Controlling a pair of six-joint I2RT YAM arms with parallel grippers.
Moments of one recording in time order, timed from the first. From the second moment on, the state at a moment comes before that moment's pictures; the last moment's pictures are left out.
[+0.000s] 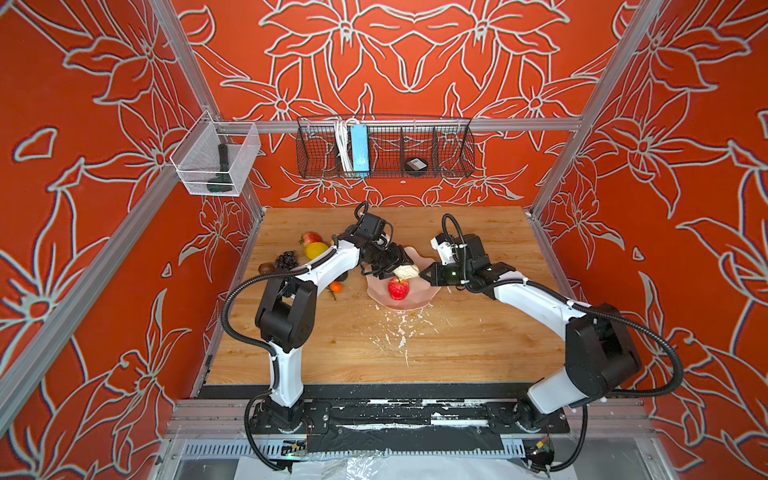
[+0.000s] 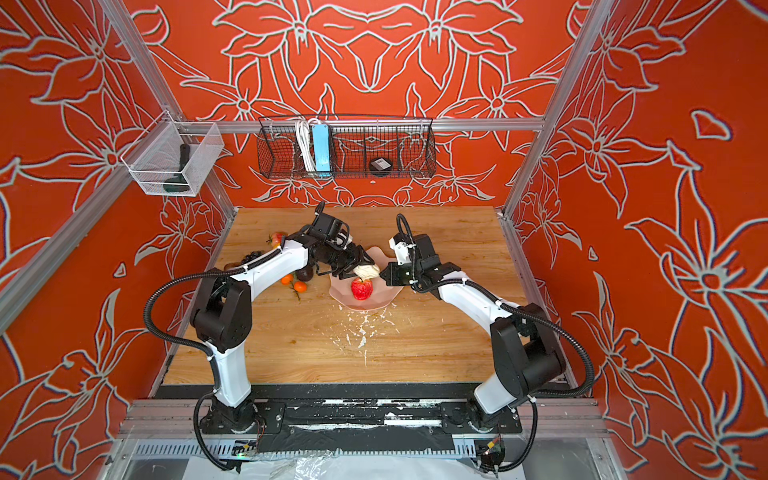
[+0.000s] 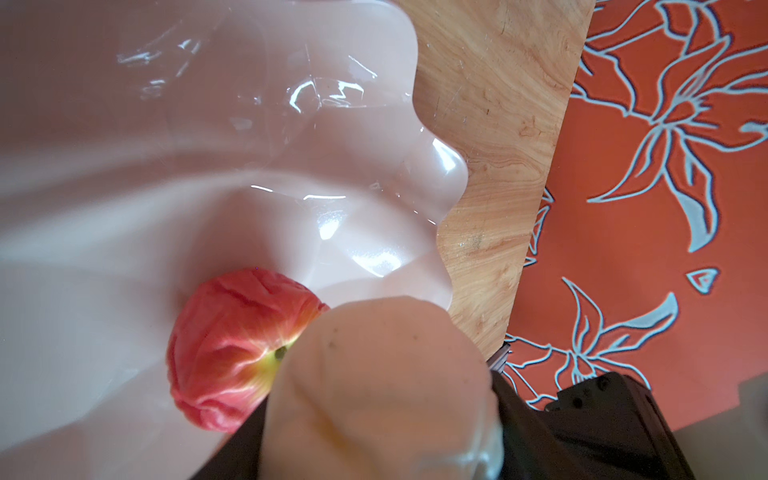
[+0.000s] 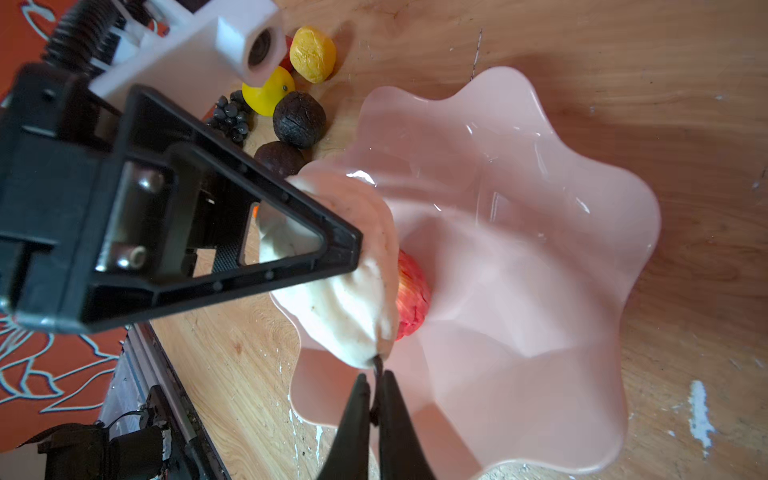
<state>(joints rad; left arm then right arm) -0.41 1.93 1.53 -0.57 0.57 -0.85 0.44 1.54 1.04 -0.23 -0.48 0.43</state>
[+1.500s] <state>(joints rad) -0.41 1.66 1.29 -0.59 0.34 -0.69 0.44 1.76 1.53 -0.88 -0.29 0.24</state>
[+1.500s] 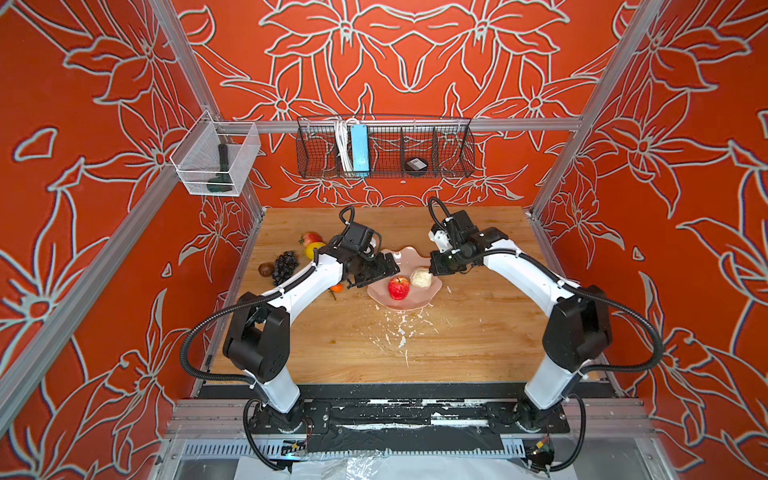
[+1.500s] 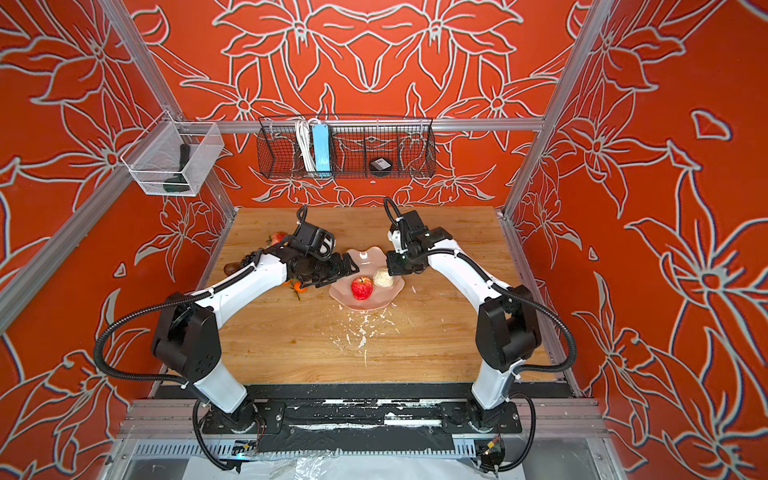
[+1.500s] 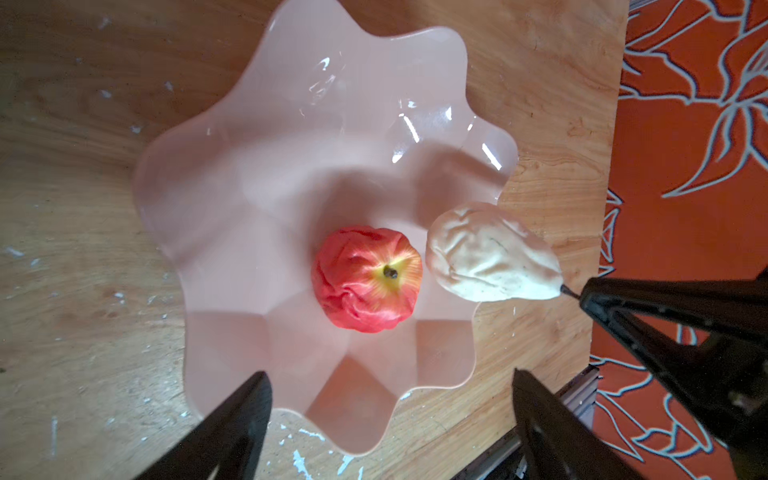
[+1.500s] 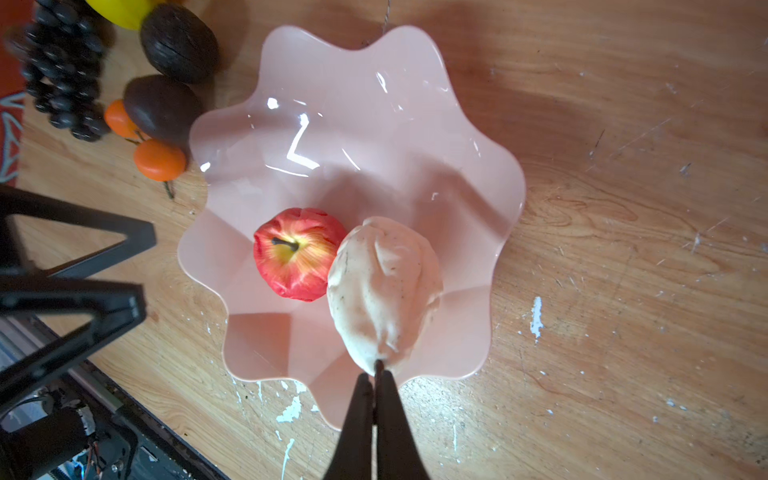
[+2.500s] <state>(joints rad) -0.41 1.64 1.21 -0.57 0.29 -0.66 0.44 2.25 2.19 -1.26 -0.24 0.12</state>
